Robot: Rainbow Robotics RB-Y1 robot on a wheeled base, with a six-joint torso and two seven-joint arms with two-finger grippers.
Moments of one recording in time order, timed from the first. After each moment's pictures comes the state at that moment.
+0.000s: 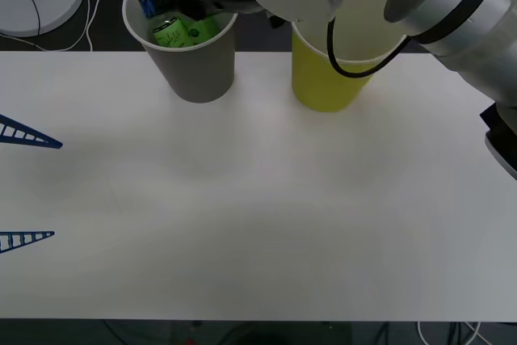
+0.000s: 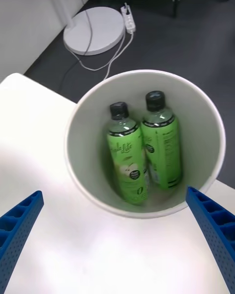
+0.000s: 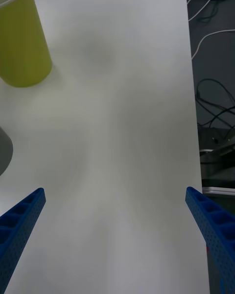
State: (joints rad) right arm -1.27 -0.51 0.70 -1.77 -0.69 1.29 0.91; left arm 0.26 1.11 0.57 -2.11 -1.15 -1.42 0.25
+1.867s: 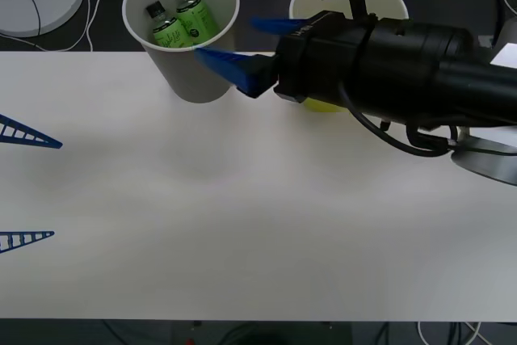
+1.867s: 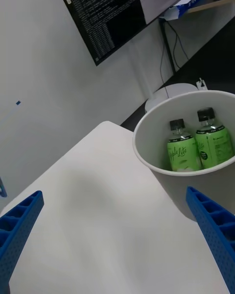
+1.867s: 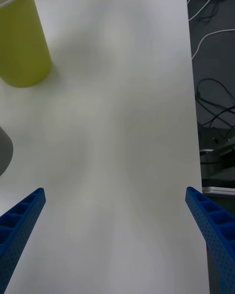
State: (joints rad) right arm -0.89 -1.21 0.92 -2.26 -0.37 0.29 0.41; left arm 0.26 1.11 0.57 -2.11 -1.15 -1.42 0.25
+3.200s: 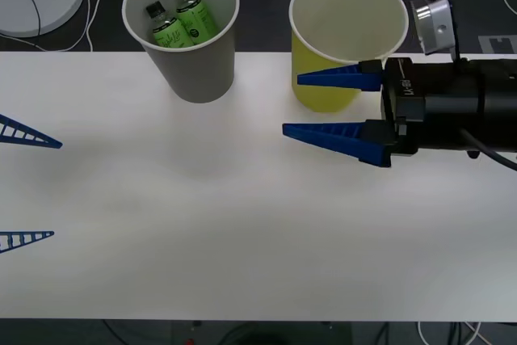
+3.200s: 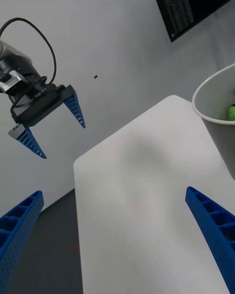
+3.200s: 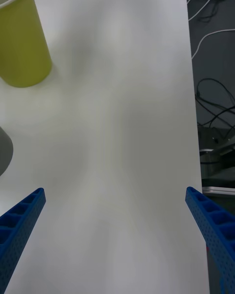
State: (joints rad) right arm -0.75 -1.49 0.95 -2.06 0.03 -0.56 0.03; left arm 0.26 1.11 0.57 -2.11 -1.15 -1.42 0.25
